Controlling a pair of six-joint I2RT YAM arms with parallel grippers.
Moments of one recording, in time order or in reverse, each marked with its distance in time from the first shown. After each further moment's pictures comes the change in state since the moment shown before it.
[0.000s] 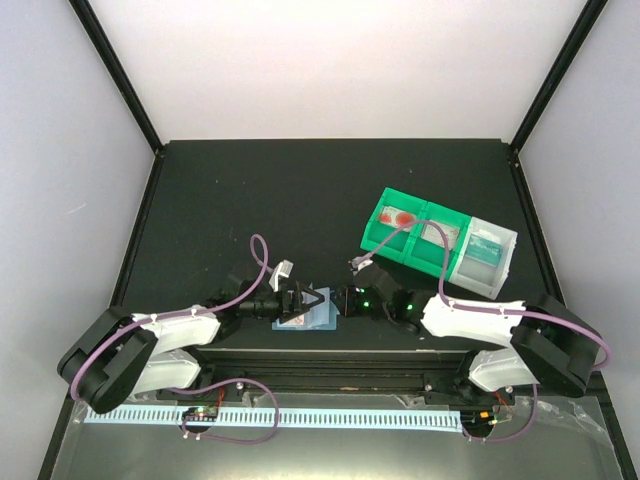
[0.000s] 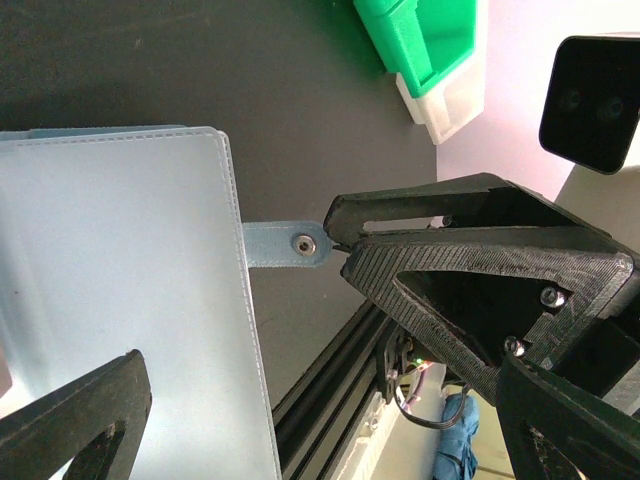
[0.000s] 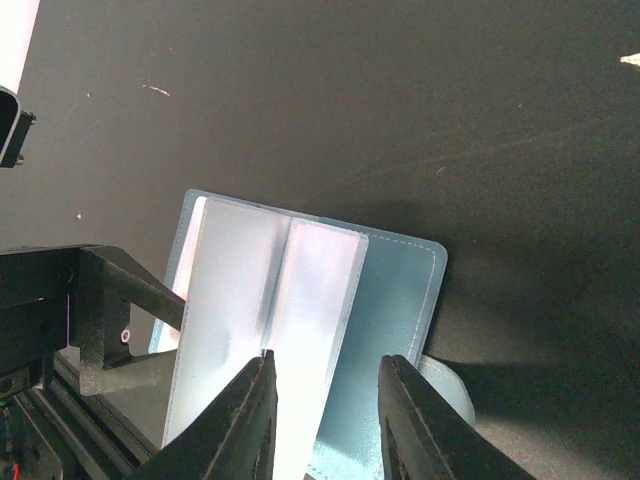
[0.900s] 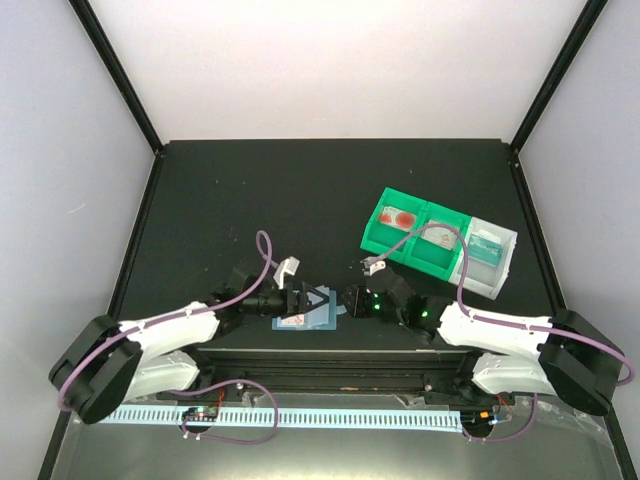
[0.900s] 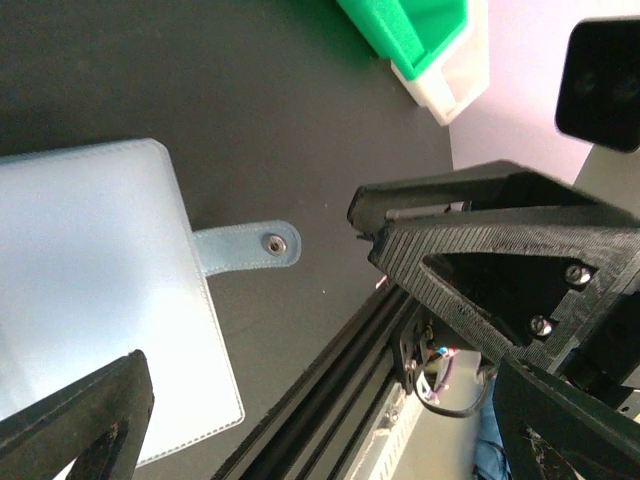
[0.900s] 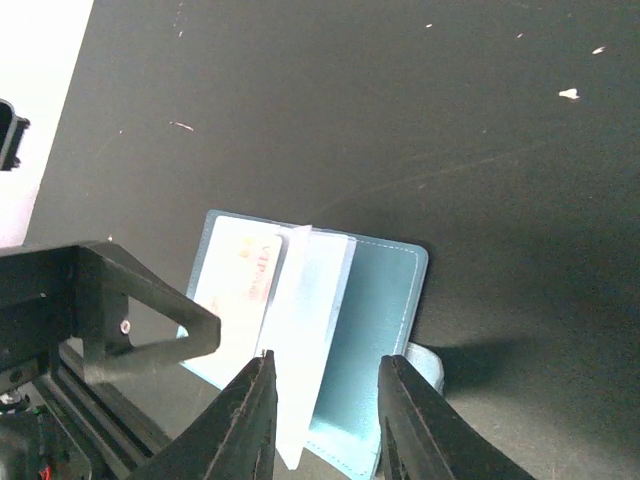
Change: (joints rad) left arm -0.053 -0.056 0.092 -0.185 -0.051 0.109; right arm 0.000 -0.153 -0.069 -0.018 0.045 0.021
